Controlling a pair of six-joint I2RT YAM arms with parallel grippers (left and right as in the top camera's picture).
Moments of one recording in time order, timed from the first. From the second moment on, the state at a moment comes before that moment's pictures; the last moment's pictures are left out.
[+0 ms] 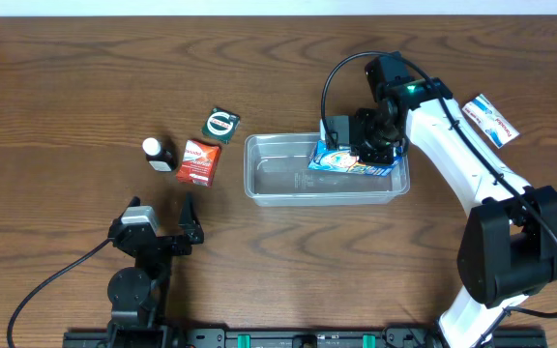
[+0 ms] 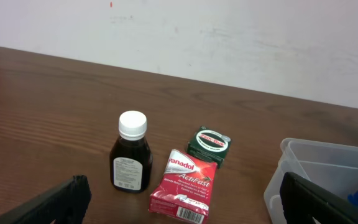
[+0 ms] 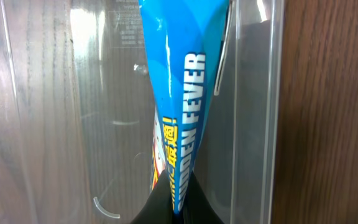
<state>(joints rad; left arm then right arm) -0.05 0.02 0.03 -0.13 -0.04 -0.20 0.29 1.88 1.48 -0.98 -0.25 -1.22</state>
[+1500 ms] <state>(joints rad) -0.05 0.02 0.03 -0.13 -0.04 -0.20 0.36 1.89 1.61 -1.33 -0.46 -0.95</state>
